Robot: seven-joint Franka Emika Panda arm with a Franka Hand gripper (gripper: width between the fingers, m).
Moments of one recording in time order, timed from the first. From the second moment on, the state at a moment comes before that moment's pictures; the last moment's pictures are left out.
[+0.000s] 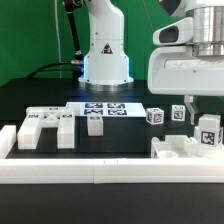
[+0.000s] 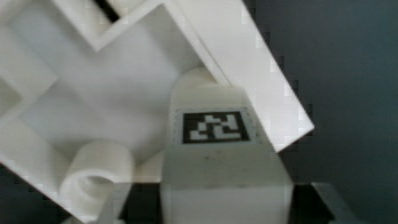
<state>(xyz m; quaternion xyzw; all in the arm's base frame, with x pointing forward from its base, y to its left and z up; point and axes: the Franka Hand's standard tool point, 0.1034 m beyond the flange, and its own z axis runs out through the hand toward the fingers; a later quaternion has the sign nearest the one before) 0.635 0.125 0.077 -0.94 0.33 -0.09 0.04</state>
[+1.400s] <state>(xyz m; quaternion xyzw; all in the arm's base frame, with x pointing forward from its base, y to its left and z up) 0.636 0.129 0.084 -0.95 0.29 -0.08 0.03</state>
